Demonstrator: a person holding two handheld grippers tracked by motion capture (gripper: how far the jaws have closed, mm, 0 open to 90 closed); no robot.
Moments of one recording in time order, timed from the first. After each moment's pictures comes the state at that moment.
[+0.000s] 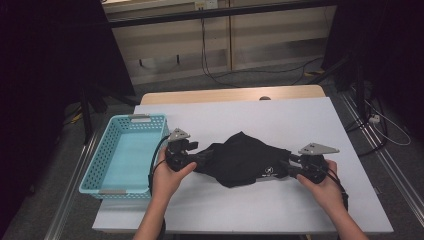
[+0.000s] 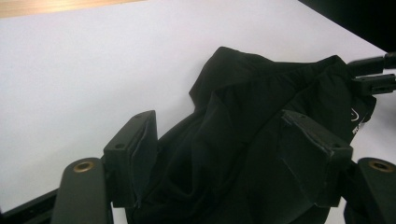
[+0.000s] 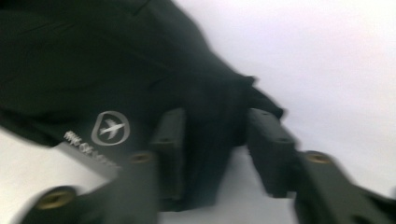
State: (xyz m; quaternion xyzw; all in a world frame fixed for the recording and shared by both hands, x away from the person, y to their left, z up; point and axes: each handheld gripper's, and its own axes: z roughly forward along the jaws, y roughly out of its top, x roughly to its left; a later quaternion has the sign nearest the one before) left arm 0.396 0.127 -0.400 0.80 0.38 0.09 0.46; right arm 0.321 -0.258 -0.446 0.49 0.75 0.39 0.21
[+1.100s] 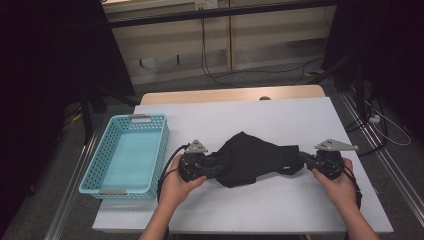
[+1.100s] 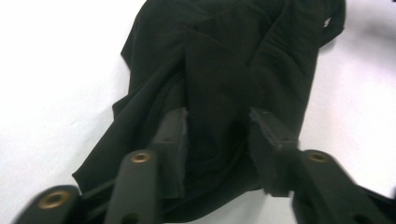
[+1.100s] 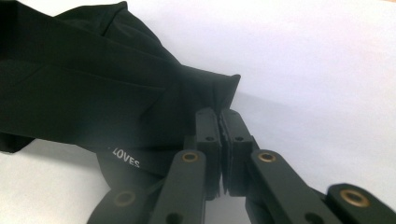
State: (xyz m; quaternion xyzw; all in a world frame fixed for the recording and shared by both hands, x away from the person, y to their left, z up) left arm 0.375 0.097 -0.418 0.86 0.30 0.04 0.41; right arm 0.319 -0.294 -0.438 0.51 0.73 0.39 0.23
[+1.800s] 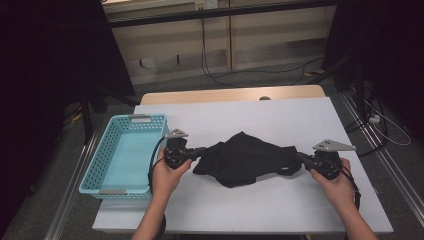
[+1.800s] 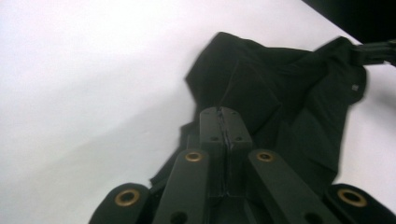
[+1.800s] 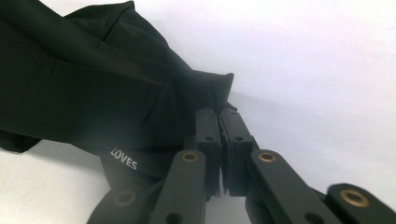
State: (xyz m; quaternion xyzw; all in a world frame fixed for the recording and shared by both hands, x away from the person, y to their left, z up) left arm 0.407 0.135 -0.410 0.80 0.39 0.04 0.46; right arm 0.320 -0.290 -0.439 0.51 0.73 0.40 0.23
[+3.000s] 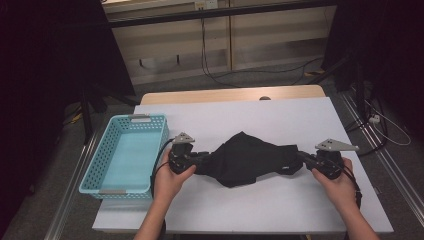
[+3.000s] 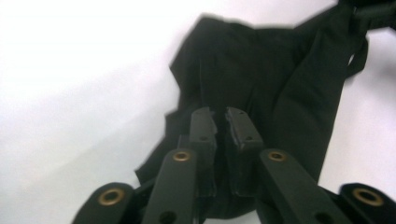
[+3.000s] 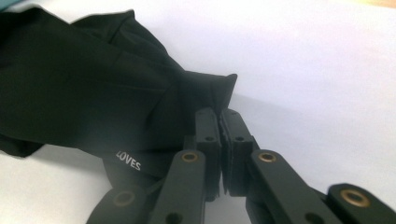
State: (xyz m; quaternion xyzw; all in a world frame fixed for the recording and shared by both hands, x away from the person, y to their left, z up) left arm 0.393 0.125 -0.404 0.82 0.36 0.05 0.44; right arm 0.319 -0.293 -0.436 0.51 0.72 0.41 0.23
